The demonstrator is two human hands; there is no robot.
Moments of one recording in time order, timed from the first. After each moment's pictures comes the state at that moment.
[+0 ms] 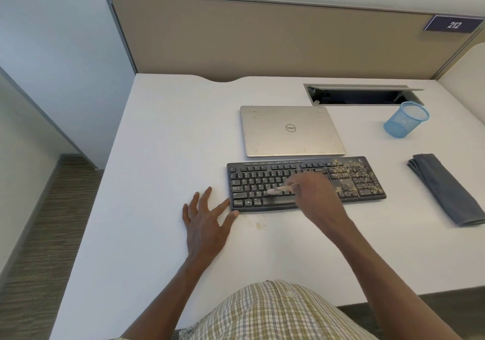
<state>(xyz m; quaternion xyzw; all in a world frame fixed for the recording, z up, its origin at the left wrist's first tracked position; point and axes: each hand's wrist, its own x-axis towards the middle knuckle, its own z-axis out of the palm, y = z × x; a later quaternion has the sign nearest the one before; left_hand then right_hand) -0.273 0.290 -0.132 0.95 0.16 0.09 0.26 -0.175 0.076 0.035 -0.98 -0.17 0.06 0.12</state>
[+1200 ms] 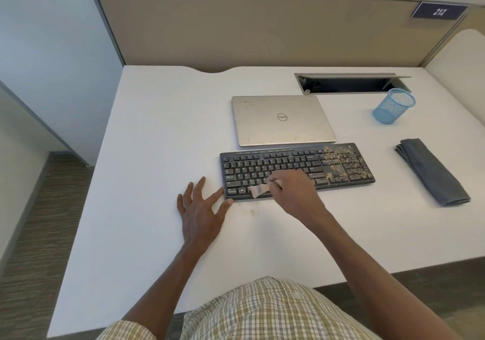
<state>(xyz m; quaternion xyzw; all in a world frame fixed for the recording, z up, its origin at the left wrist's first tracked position) -0.273 0.289 -0.127 0.95 0.16 0.07 0.27 -0.193 0.084 0.006 -0.96 -0.19 0.04 0.21</state>
